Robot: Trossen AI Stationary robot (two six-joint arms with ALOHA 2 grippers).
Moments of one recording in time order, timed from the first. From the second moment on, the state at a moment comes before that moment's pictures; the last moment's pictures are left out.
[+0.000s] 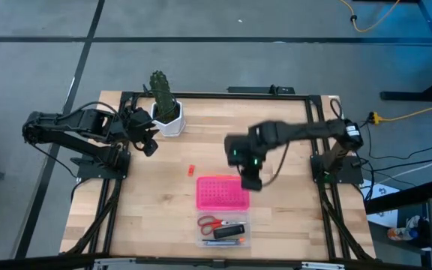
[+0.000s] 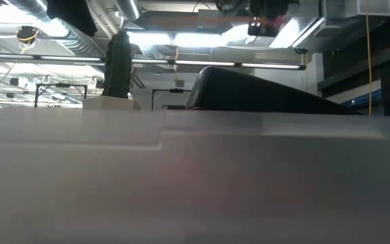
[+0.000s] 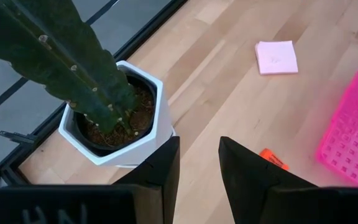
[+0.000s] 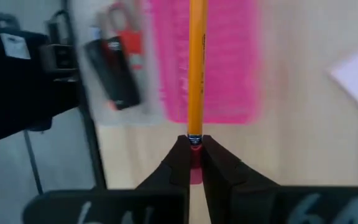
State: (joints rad) left arm -0.09 0.91 1.13 -1.17 -0.56 -0.59; right arm 0.07 1.80 1.78 -1.31 -0.38 0.24
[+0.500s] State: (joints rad) left arm -0.09 0.91 1.13 -1.17 -0.56 -0.59; right arm 0.39 1.75 1.39 -0.76 -0.35 0.78
